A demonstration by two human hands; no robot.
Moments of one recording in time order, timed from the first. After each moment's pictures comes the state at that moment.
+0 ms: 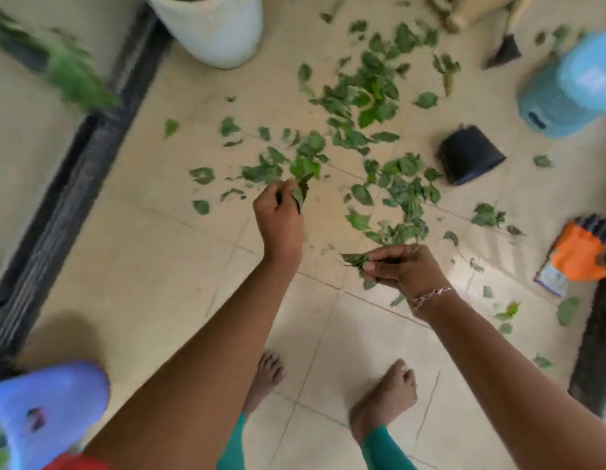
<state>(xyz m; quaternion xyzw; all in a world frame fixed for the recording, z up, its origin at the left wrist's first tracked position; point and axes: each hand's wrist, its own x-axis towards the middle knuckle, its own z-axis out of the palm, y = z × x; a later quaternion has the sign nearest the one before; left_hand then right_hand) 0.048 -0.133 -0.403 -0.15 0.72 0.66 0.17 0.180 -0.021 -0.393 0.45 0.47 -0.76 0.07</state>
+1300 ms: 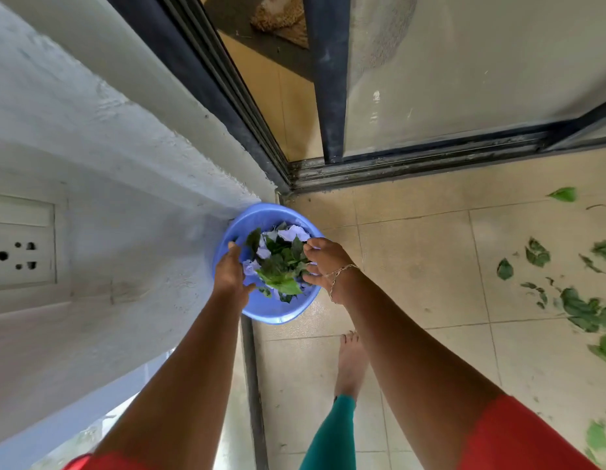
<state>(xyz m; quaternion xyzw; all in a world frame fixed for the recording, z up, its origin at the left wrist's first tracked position) 0.097 -0.779 -0.394 -0.69 0.37 0.62 -0.02 0.004 -0.658 -0.390 0.21 0.59 -0.52 0.59</state>
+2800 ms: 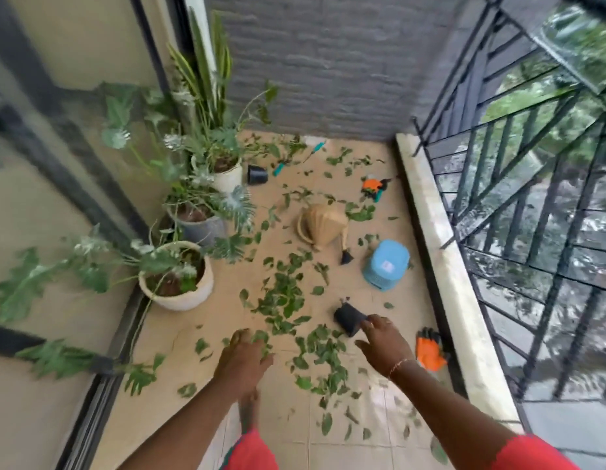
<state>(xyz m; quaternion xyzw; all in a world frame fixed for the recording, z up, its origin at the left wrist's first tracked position) -0.063 -0.097 -0.054 -0.43 -0.84 0.02 -0.33 0.138 0.087 -0.044 0.35 0.91 -0.15 0.15</state>
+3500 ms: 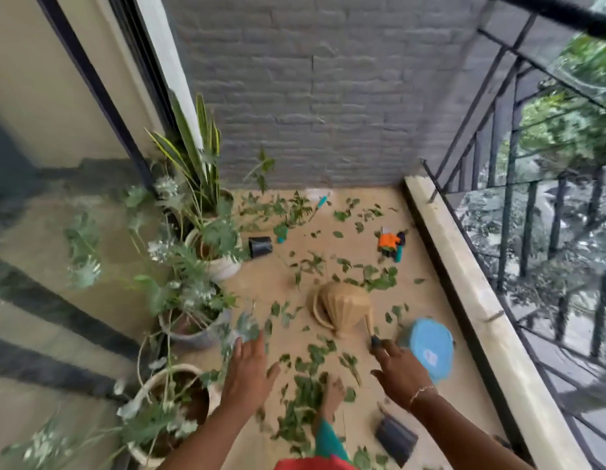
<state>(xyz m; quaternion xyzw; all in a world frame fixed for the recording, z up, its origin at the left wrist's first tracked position) -0.324 0.158 -0.028 -0.43 -0.87 -0.05 -0.23 -0.097 0.317 -0.047 0.37 0.92 -0.10 0.11</state>
